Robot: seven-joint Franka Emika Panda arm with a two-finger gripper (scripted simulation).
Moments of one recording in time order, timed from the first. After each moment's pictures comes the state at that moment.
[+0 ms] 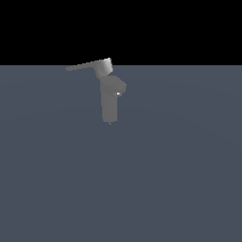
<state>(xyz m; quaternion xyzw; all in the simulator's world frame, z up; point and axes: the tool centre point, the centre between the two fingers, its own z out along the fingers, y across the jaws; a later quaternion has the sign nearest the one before) -0.252 -0.002 0.488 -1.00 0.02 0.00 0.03</state>
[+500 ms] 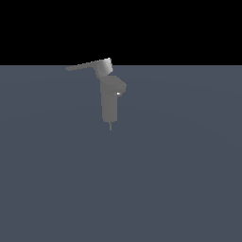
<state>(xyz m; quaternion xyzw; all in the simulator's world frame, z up) -0.250 0.002 0.501 -1.00 0.03 -0.02 0.03</state>
